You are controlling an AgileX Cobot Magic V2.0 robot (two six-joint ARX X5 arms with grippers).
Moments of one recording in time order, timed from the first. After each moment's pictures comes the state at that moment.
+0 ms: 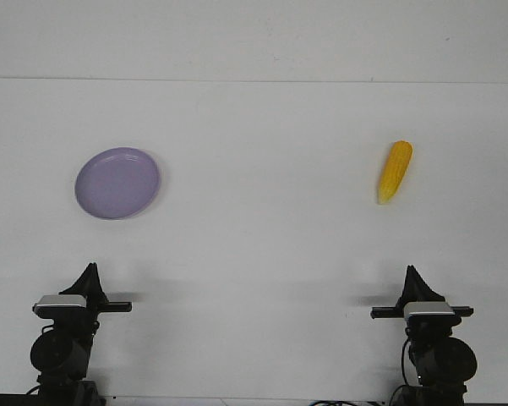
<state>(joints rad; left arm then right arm) -0.03 0.00 0.03 0.02 -0.10 0.07 -0.06 0.00 0.02 -0.06 -0.08 -0.04</state>
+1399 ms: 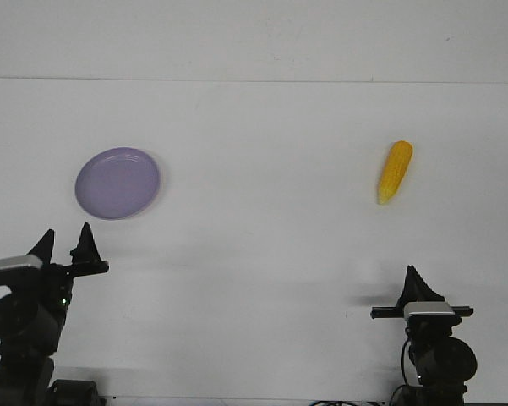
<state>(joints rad) -0.03 0.46 0.59 -0.11 -0.11 -0.21 -0.06 0.00 0.02 -0.06 -0.08 -0.04</state>
